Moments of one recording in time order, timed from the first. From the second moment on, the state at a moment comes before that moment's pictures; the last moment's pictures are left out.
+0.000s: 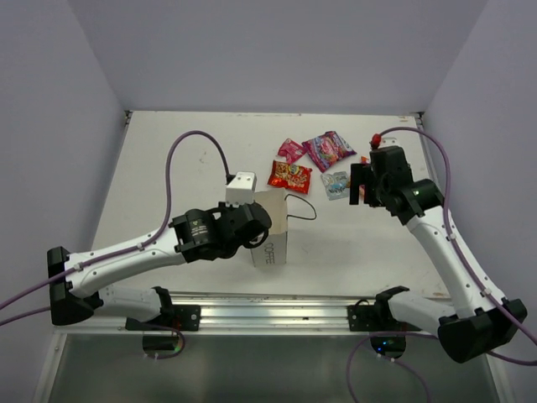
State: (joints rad) left arm -1.18 1.23 1.22 -0.93 -0.70 -0.89; right arm 0.33 1.11 1.20 -0.95 0.30 0.26
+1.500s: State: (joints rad) left arm -1.14 1.28 1.24 -0.89 -0.72 -0.76; right arm 0.18 2.07 1.50 -0.64 0.61 0.20
